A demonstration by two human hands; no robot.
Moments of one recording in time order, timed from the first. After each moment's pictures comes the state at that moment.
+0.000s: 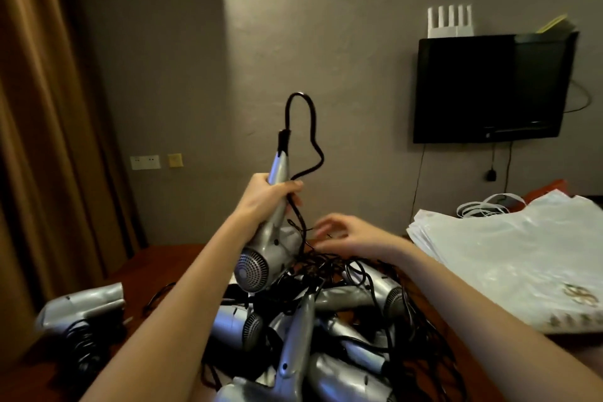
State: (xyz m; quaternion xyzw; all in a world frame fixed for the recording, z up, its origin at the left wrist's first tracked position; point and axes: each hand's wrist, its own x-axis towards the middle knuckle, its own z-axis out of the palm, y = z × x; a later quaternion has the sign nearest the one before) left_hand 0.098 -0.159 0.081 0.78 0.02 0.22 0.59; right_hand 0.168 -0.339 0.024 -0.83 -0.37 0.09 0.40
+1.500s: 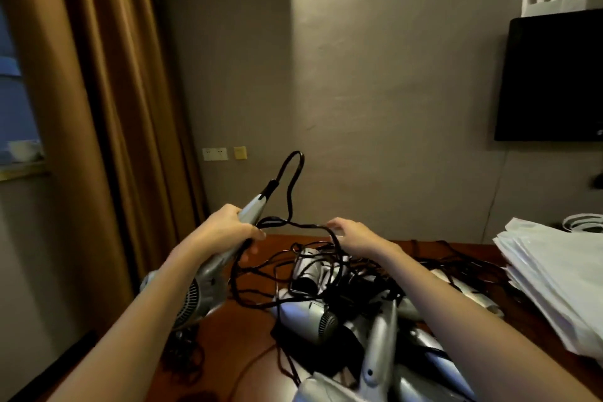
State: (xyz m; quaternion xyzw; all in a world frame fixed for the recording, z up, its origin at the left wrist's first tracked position) left_hand 0.019 -0.009 0.057 0.88 0.23 0.11 0.40; right_hand 0.213 -0.191 -0.015 -0.89 -0.37 0.03 0.27
